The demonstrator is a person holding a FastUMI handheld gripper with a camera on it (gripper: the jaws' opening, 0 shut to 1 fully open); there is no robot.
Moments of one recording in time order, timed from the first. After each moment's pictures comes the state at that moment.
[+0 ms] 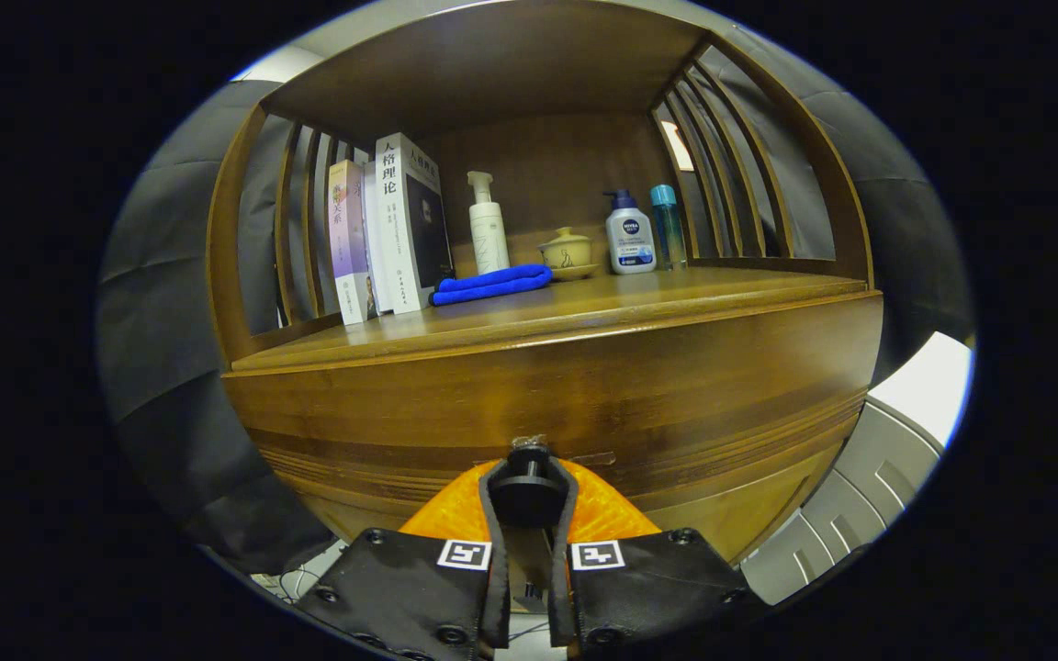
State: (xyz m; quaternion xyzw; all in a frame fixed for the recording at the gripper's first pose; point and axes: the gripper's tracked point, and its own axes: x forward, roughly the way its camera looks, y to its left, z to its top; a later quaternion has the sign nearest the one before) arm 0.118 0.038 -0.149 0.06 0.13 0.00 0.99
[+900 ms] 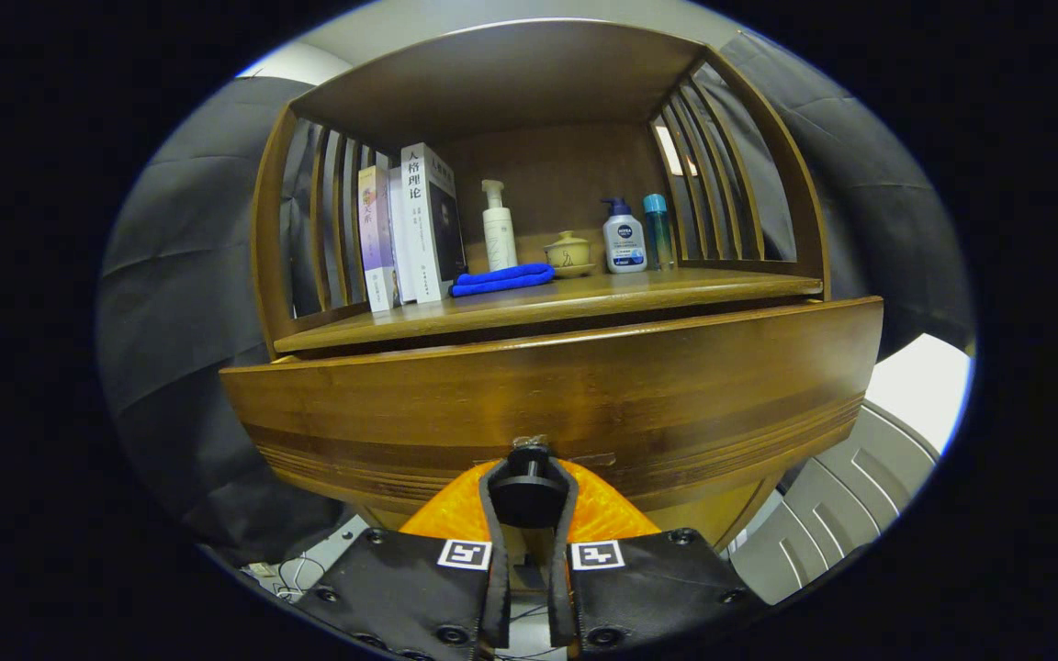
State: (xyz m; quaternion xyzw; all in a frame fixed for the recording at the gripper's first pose) arm 0.055 0.041 -0.148 0.05 0.13 0.00 0.99
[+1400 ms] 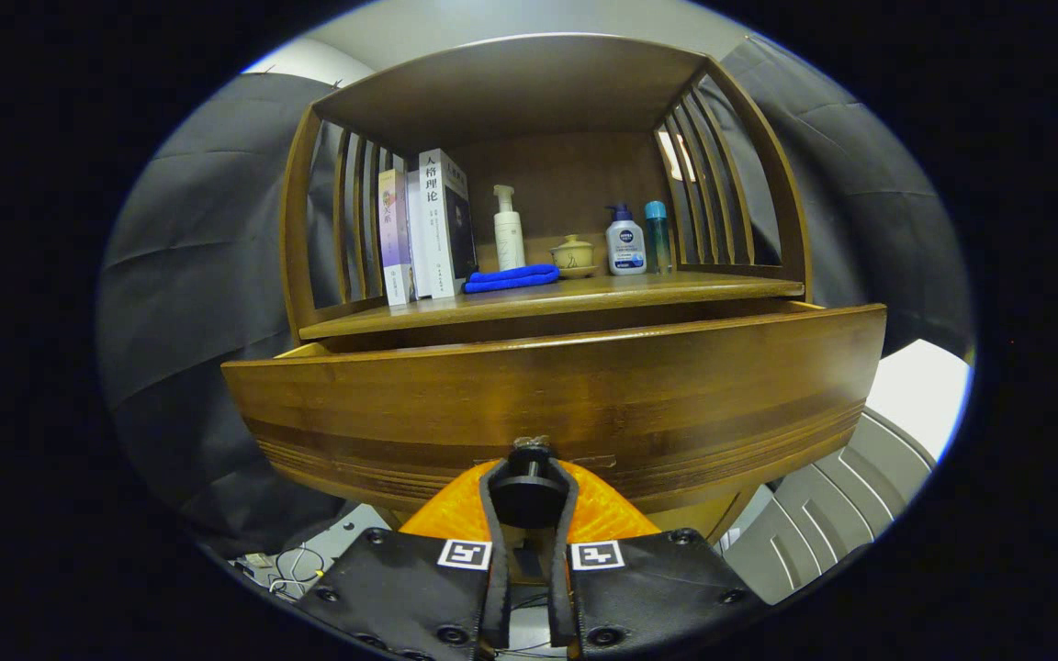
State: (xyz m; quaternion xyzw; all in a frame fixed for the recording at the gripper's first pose) arm 0.022 0.042 -0.148 0.03 0.13 0.01 0.99
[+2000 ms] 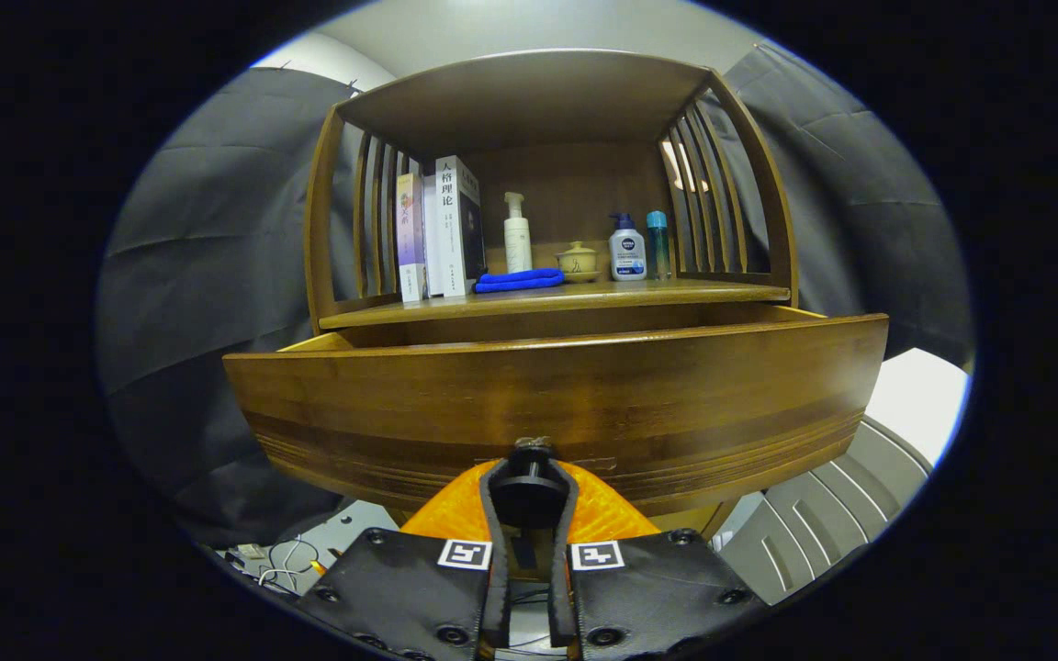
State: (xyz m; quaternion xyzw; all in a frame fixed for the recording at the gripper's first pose) arm -0.003 0.041 -0.152 0.01 0.12 0.01 0.99
